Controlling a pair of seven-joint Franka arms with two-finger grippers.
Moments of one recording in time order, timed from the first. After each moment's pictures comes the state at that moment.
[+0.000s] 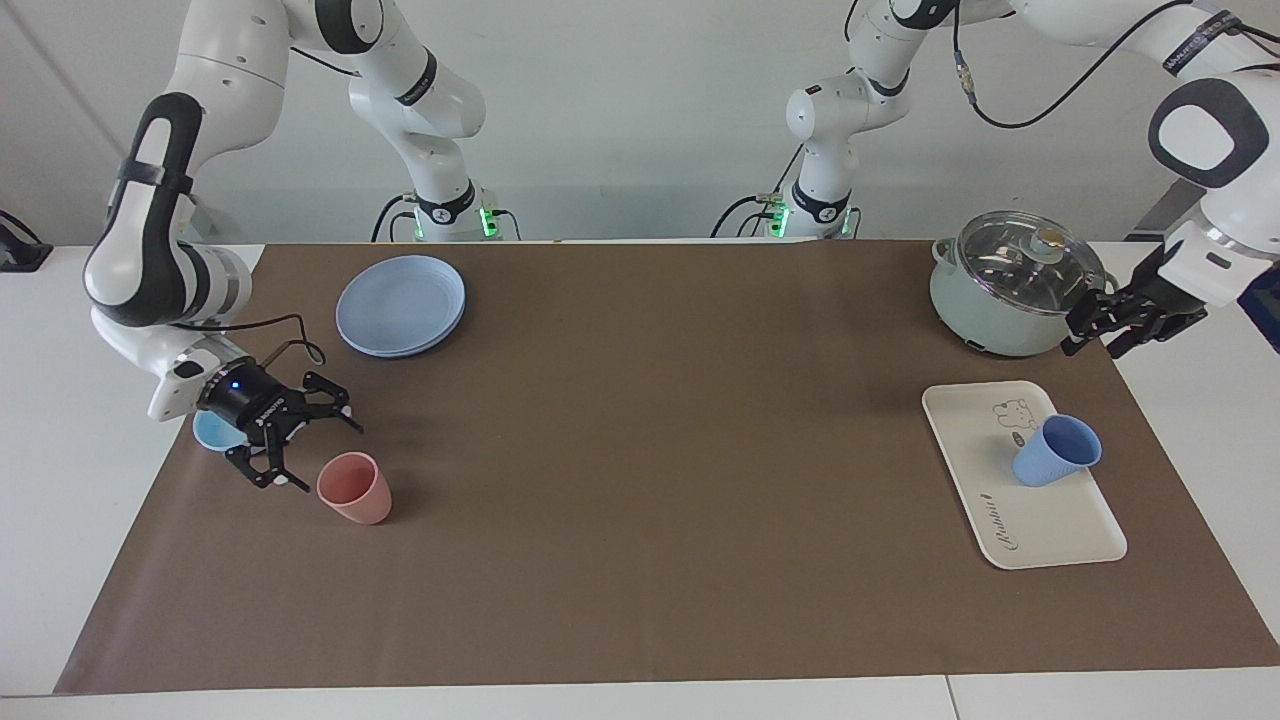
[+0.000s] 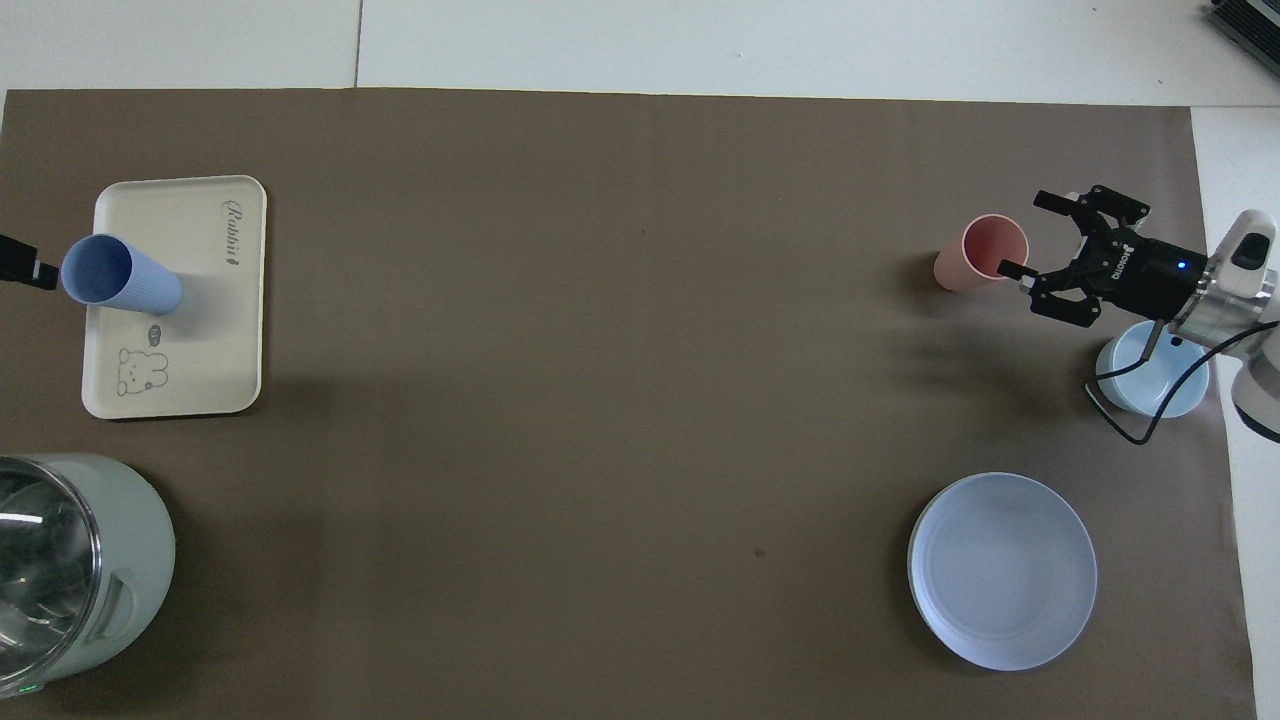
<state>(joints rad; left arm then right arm) 0.19 0.23 -0.05 -1.44 -0.04 1.65 0.27 -0.27 0.32 -0.05 -1.91 1.42 1.96 -2.10</state>
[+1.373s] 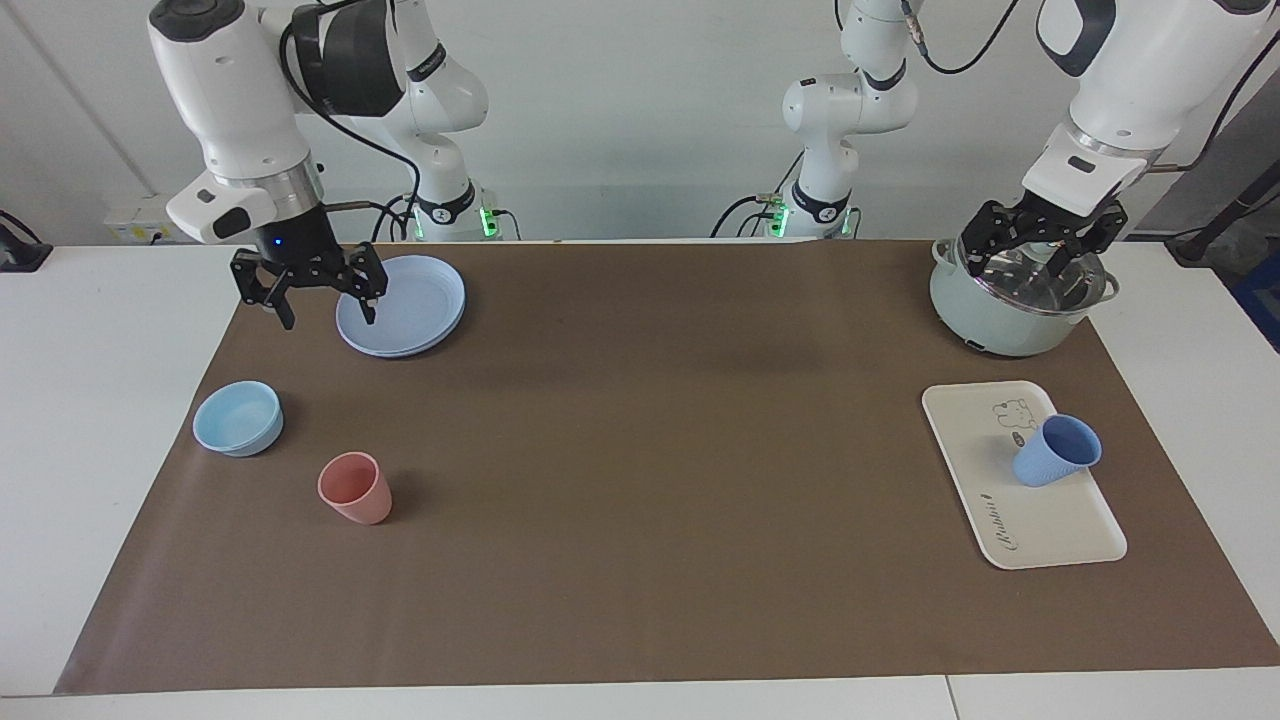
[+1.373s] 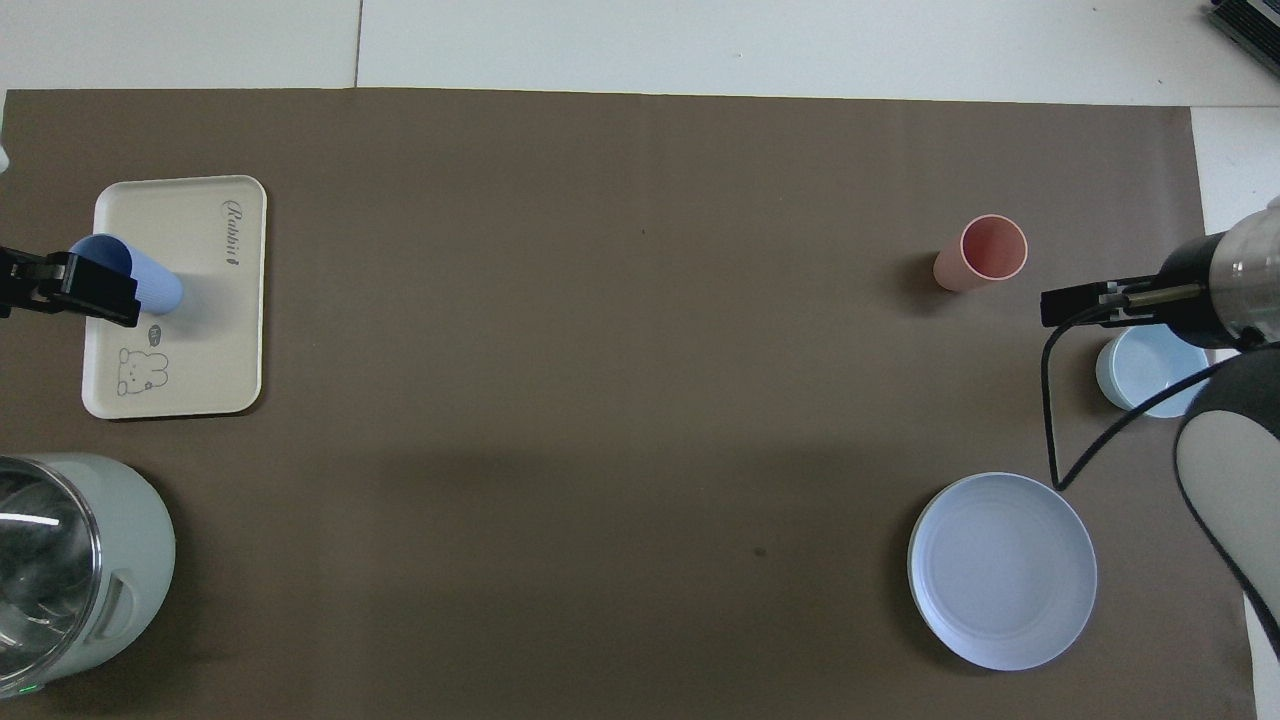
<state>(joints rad) -0.02 0.06 -0.05 -1.45 0.07 1.48 0.06 0.07 -0.09 -0.02 -1.77 -0.04 1.78 0.06</state>
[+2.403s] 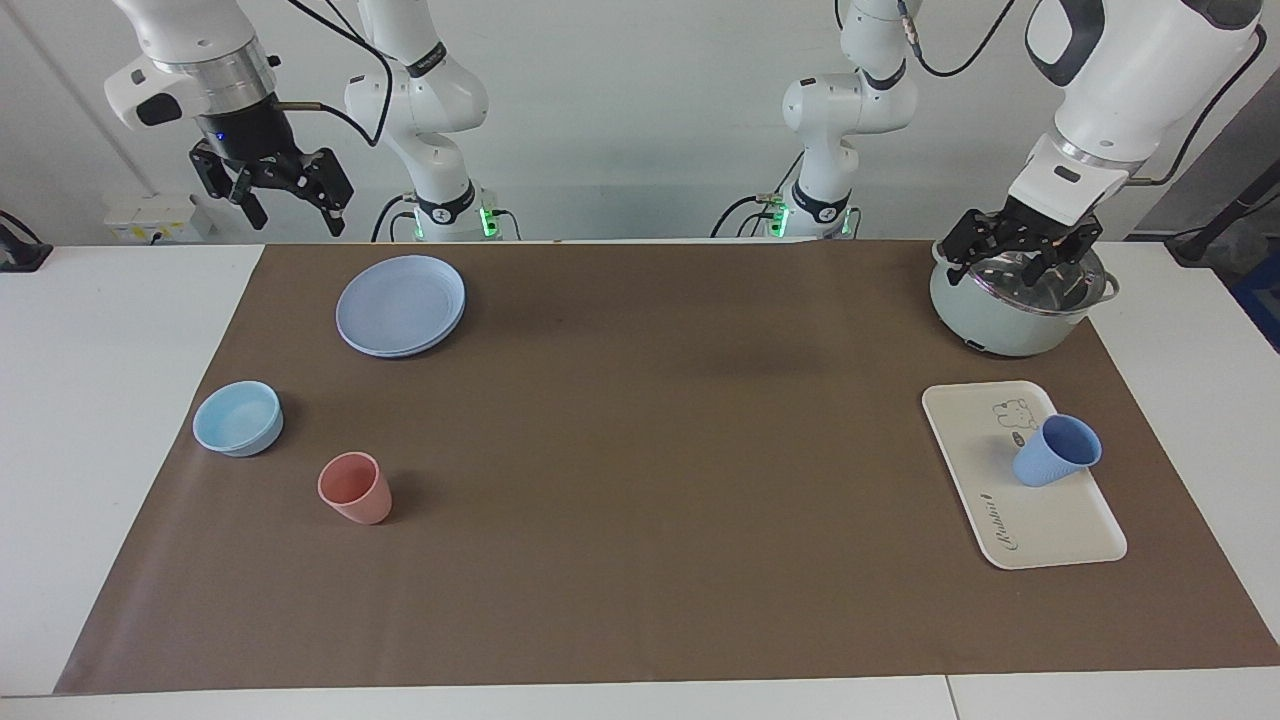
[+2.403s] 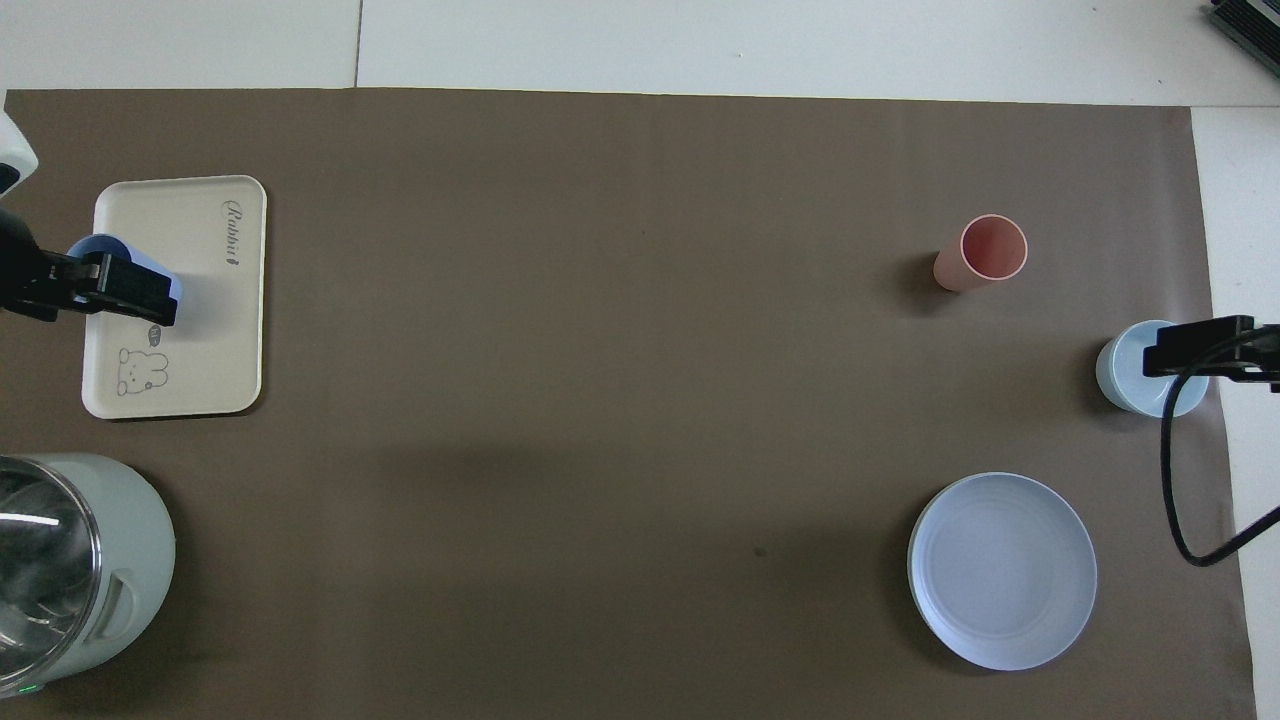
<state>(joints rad) -0.02 0.05 -0.05 -1.50 0.00 1.52 0.03 0.04 -0.15 -0.04 -1.65 -0.02 1.54 0.14</state>
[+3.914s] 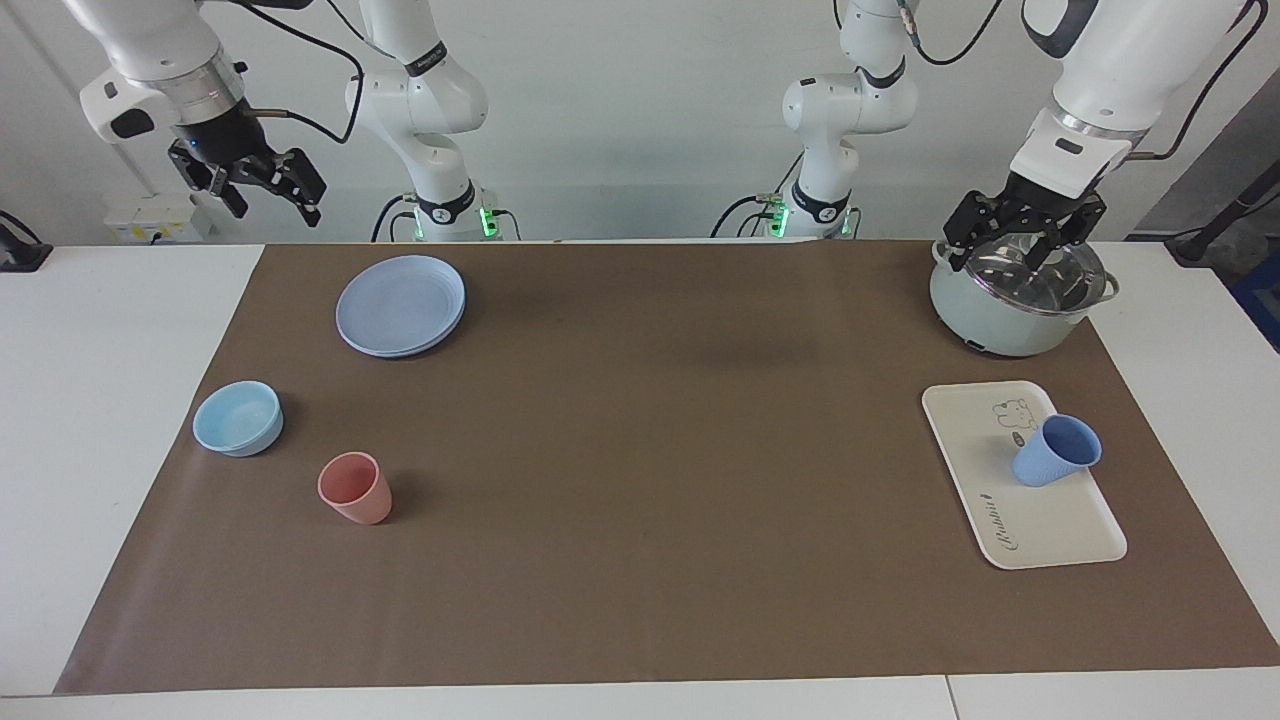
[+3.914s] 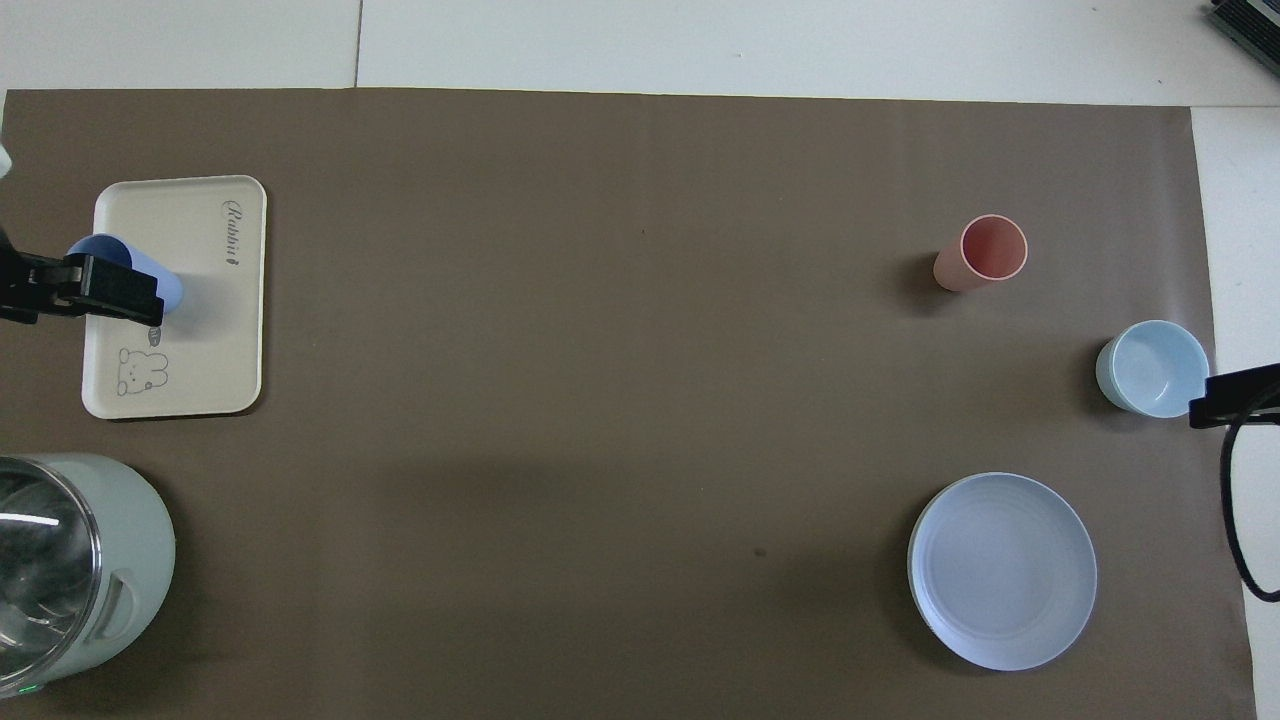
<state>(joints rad) -0.02 0.01 -0.06 -1.50 0.01 1.52 0.00 -0.03 -0.16 -0.06 -1.68 -0.02 1.44 0.07</state>
